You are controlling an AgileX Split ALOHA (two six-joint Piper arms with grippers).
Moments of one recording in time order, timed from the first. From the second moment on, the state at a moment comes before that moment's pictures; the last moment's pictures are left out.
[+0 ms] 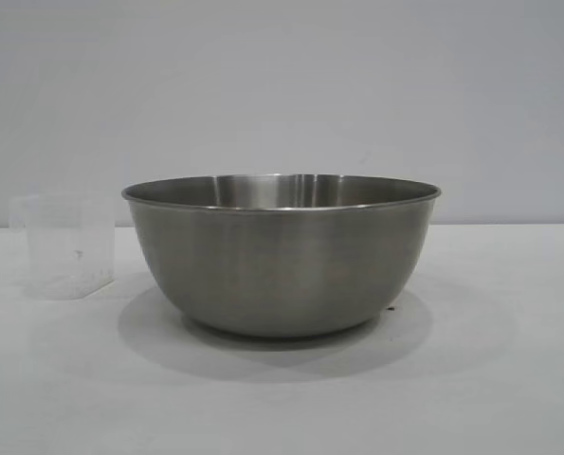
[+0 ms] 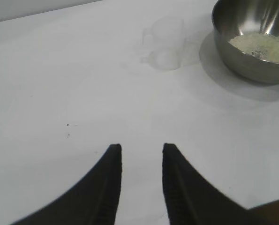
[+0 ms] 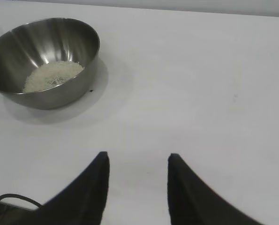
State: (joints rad) left arm -0.09 -0.02 -0.49 -0.07 1.12 0.10; right arm 0.41 -0.01 -0.49 -0.06 1.15 0.14
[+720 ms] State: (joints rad) left arm -0.09 -0.02 -0.49 -0.09 1.12 0.10; right arm 0.41 -0.02 -0.49 0.03 1.14 -0.04
